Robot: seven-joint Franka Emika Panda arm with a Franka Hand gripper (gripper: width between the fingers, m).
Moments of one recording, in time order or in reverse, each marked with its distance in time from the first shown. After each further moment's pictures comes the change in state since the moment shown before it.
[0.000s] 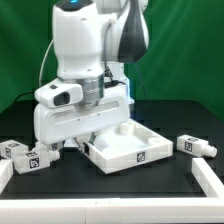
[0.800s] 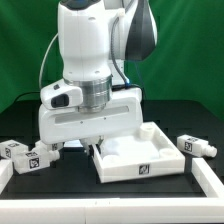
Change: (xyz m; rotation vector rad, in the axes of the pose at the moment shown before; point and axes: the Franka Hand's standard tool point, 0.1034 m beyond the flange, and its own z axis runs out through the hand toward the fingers) arm 0.027 0.003 0.006 -0.010 0.029 0.335
